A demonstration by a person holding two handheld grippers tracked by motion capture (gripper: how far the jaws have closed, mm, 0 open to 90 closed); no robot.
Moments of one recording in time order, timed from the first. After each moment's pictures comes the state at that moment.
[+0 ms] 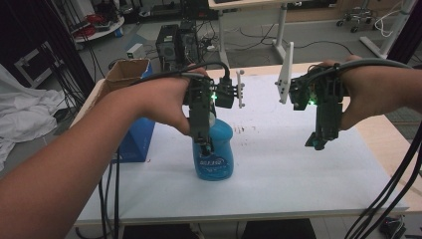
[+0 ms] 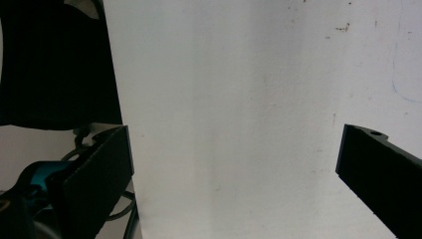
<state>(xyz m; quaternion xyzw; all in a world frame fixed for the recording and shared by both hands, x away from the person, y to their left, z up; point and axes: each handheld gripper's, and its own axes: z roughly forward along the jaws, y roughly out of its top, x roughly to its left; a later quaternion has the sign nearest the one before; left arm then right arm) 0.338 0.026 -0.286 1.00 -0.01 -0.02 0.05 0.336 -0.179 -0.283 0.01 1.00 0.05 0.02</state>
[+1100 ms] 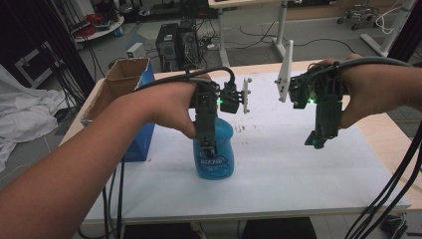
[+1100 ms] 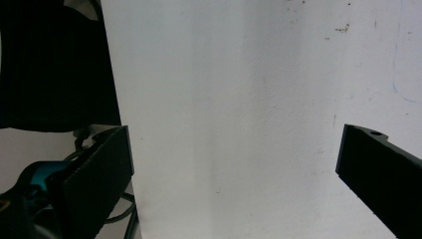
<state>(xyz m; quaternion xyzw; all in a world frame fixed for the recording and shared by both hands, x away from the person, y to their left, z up) 0.336 0.018 -0.297 1.00 -0.01 -0.01 0.03 0.337 -0.179 -0.285 0.01 1.00 0.05 0.02</state>
